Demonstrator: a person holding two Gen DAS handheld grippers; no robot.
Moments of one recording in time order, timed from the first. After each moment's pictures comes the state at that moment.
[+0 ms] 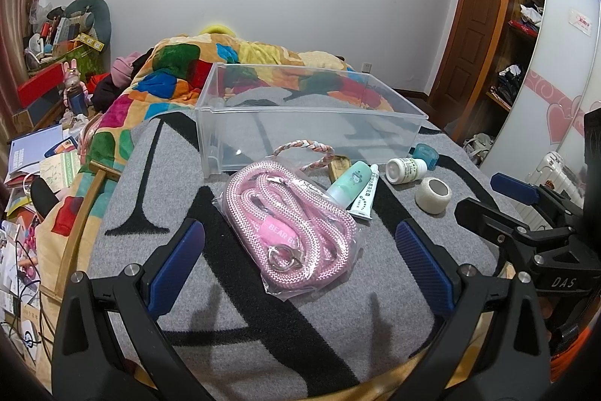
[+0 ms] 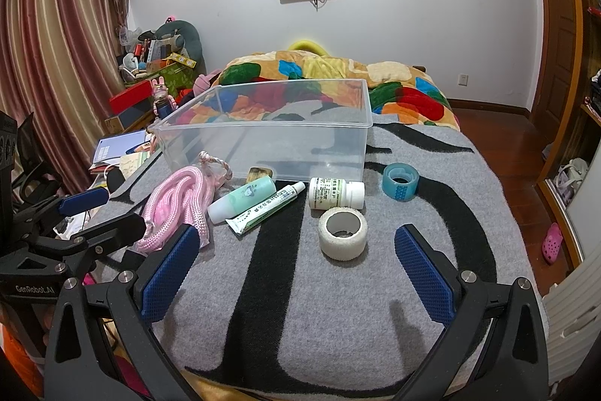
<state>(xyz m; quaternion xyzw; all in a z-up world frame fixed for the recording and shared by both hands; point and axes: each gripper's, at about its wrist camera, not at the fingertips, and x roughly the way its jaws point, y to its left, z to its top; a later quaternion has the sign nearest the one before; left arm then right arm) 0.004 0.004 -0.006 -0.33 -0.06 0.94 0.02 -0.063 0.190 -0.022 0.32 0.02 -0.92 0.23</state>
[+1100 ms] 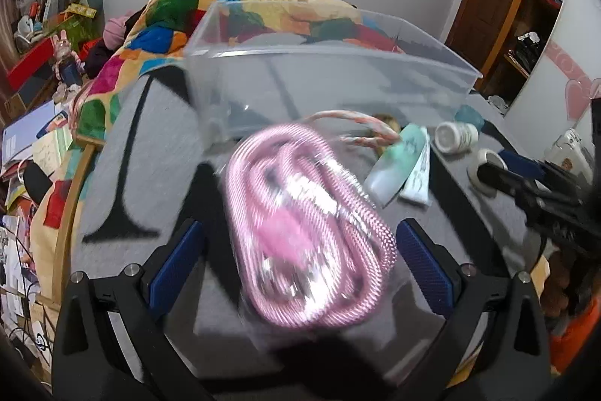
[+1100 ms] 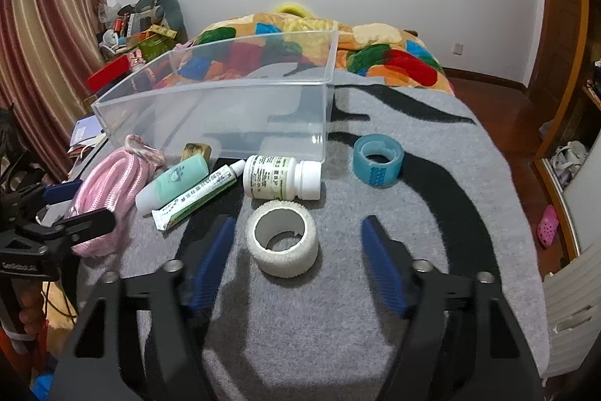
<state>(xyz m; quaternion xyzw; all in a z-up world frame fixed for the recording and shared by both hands) -0.044 -0.019 -0.040 -0.44 -0.06 0.90 0.02 -0.125 0.204 -0.061 0.39 0.03 -0.89 0.22</state>
